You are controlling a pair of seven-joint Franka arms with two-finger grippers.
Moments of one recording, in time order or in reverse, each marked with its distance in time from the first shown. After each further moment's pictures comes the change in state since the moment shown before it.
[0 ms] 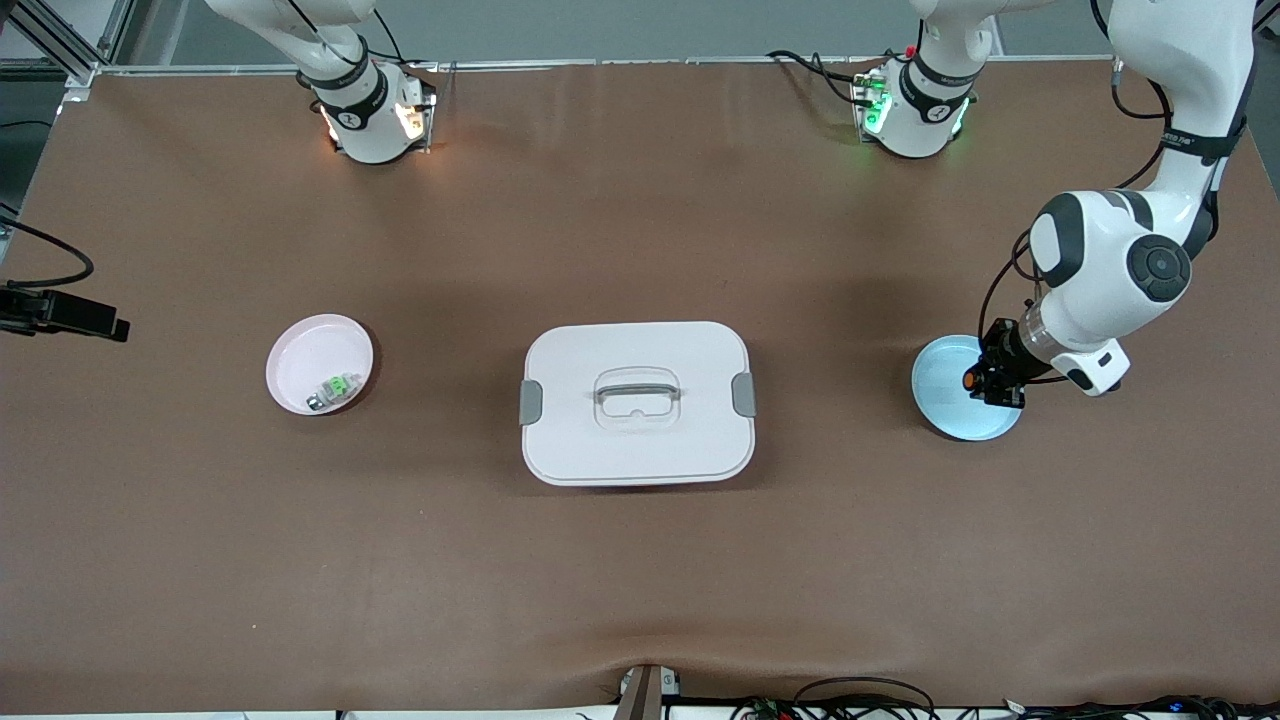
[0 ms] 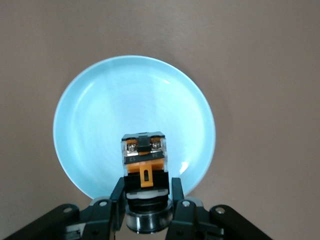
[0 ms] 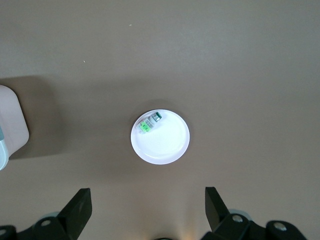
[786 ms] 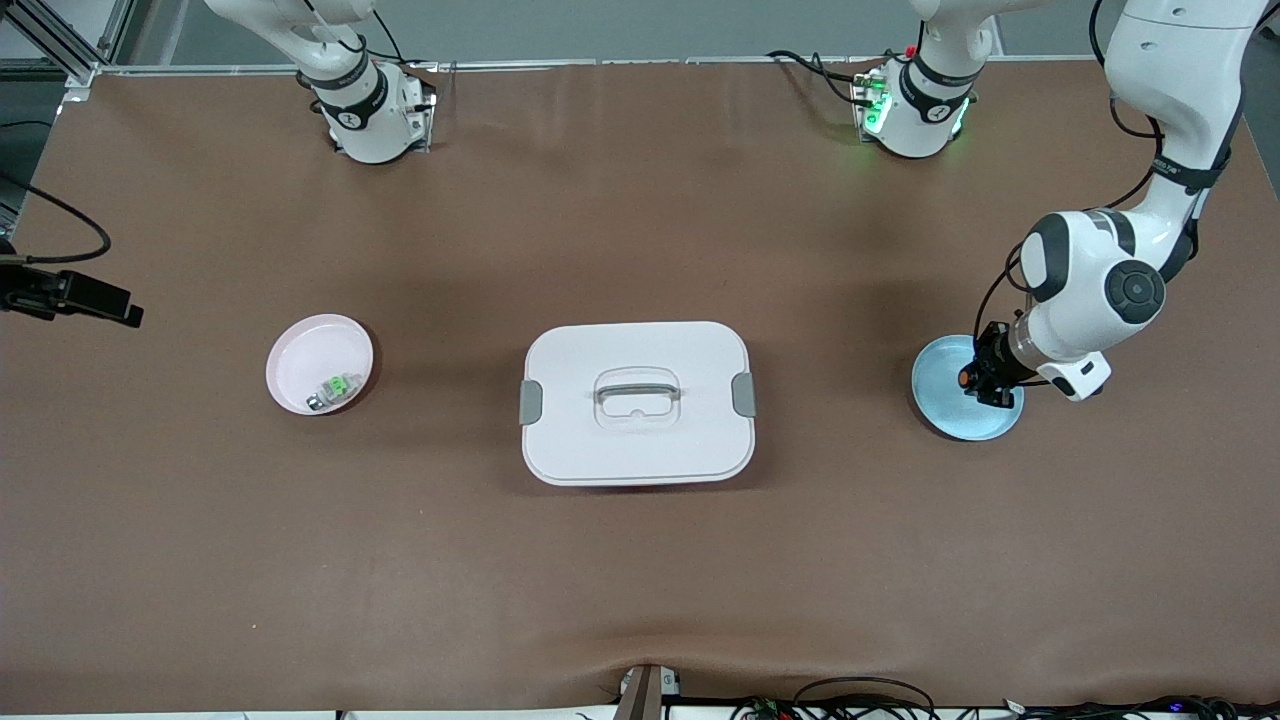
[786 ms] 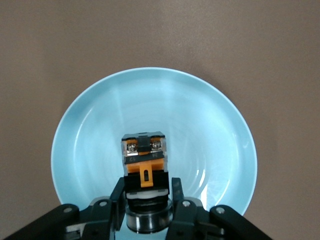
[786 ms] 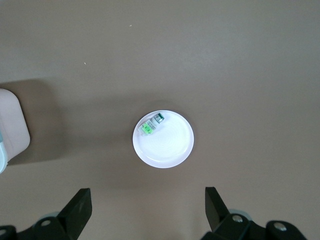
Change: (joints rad) left arm 0.029 0.104 -0.001 -0.007 0.045 0.068 -0.015; right arm 0.029 -0.256 -0.065 -0.439 0.045 0.247 0.001
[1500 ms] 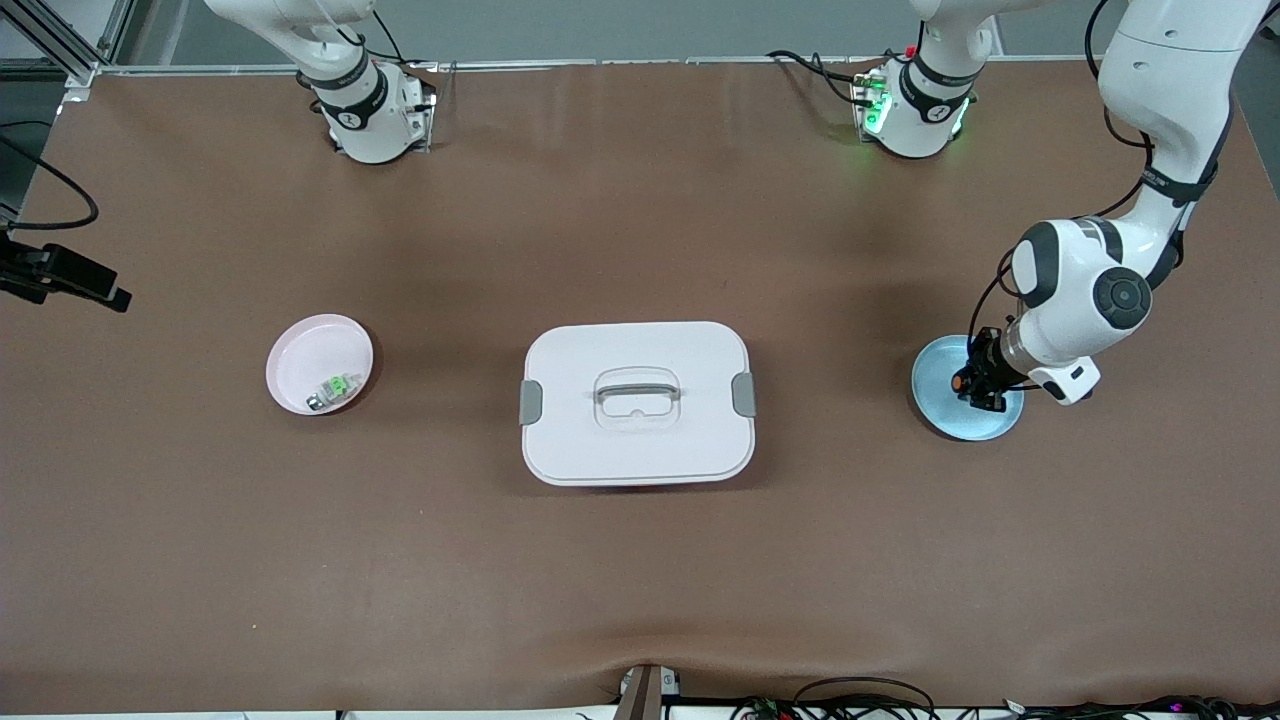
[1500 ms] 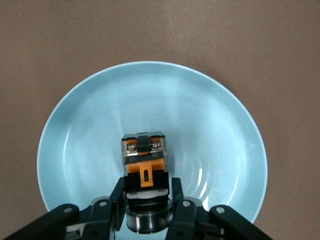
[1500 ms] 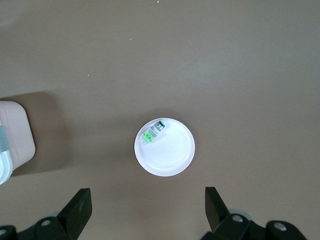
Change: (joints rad) left arm 0.000 0.035 -0.001 0.000 0.001 0.031 0.000; right arm 0.002 -0.096 -0.022 -0.110 0.010 0.091 0.000
